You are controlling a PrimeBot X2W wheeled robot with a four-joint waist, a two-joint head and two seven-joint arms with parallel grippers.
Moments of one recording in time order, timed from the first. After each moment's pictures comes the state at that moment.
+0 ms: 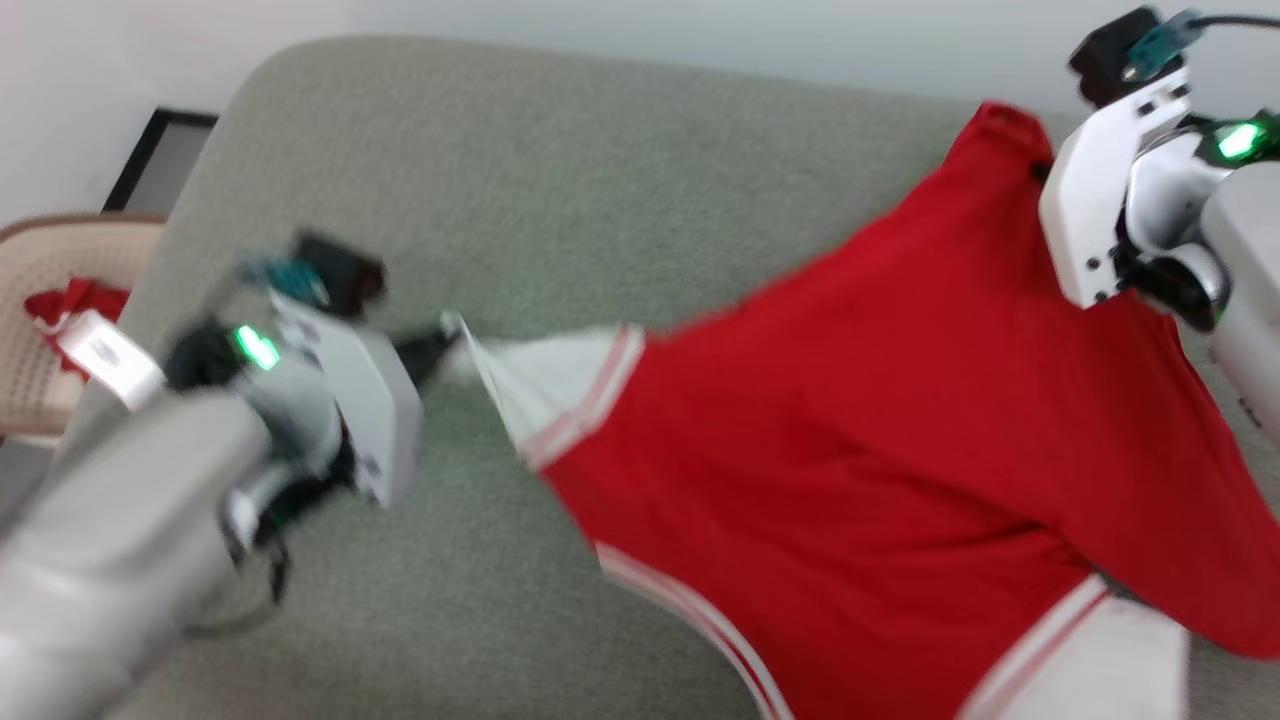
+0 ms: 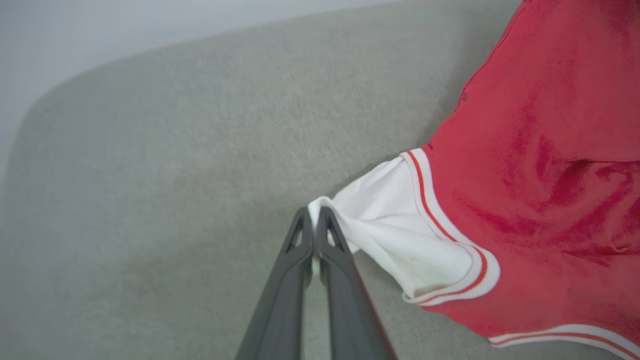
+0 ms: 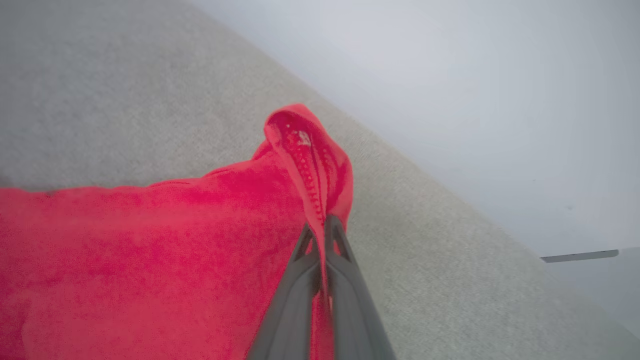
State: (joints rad) left arm -0.91 0.71 -1.10 0.36 -1.11 -0.01 0.16; right arm -1.23 -0.41 0.99 0.96 0.79 0.13 0.38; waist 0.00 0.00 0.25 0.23
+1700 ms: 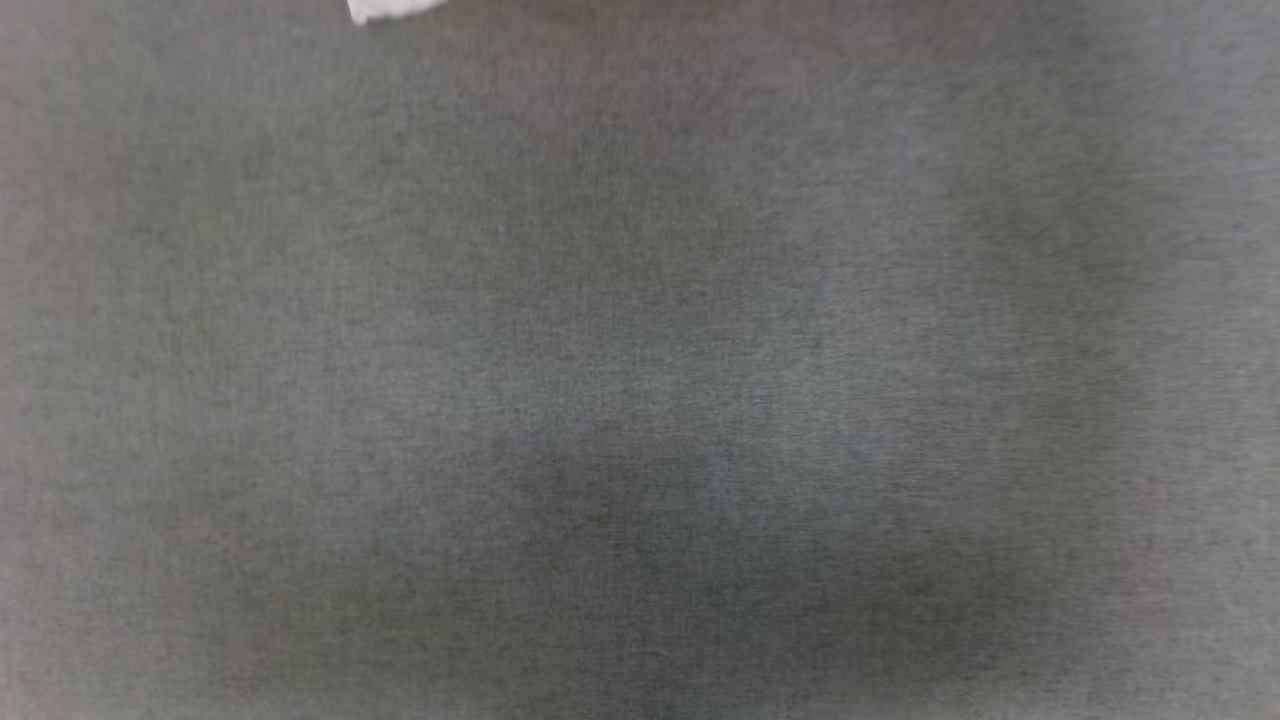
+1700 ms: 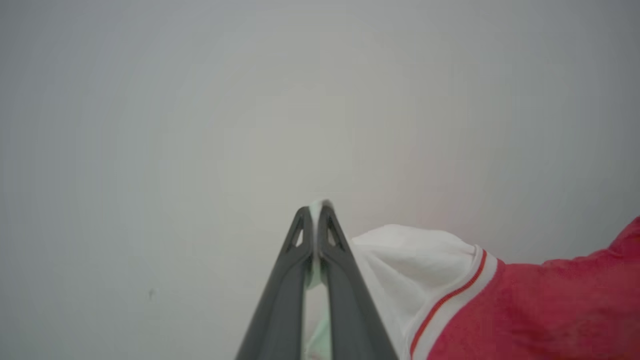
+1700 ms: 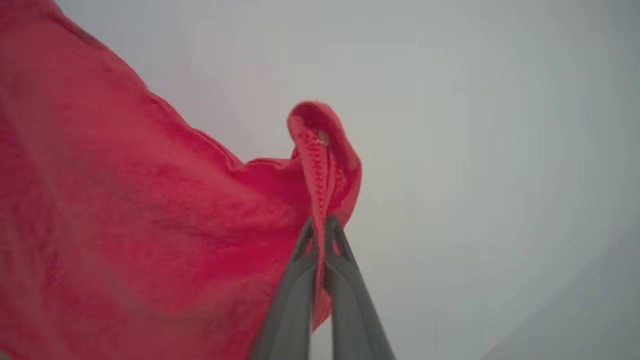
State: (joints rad) left arm -1.99 0.44 -0.96 1.11 -0.82 -0.12 -0.26; right arm -1.65 -0.22 0.33 1.14 0.05 0.13 -0.26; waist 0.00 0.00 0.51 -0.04
